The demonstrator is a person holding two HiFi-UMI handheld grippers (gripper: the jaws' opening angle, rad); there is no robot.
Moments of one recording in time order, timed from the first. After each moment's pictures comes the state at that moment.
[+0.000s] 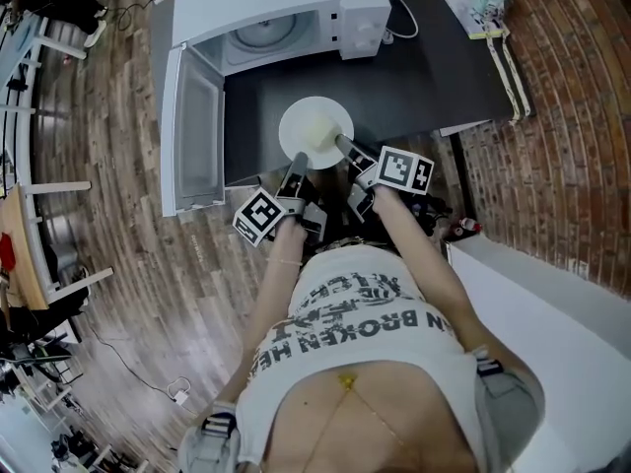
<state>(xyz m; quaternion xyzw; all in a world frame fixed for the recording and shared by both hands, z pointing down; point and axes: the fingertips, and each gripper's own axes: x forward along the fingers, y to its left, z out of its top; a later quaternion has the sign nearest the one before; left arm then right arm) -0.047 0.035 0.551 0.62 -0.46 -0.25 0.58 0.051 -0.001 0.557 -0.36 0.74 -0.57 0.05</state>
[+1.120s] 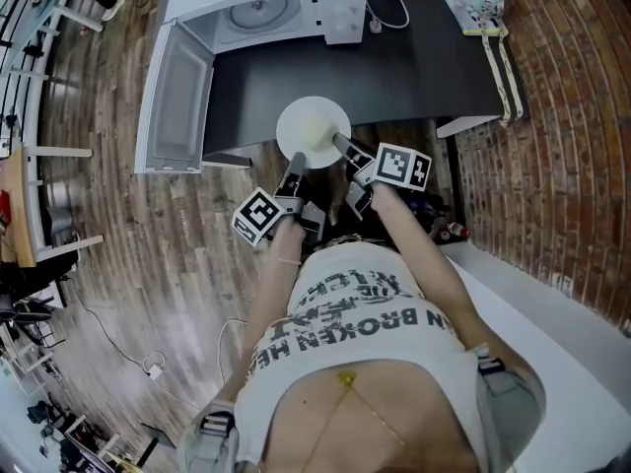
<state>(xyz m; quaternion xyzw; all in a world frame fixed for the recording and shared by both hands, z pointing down) 0.029 0.095 0.551 0.59 -0.50 -0.27 0.57 0.121 0.047 0.560 -0.31 0.75 -0.58 0.02</state>
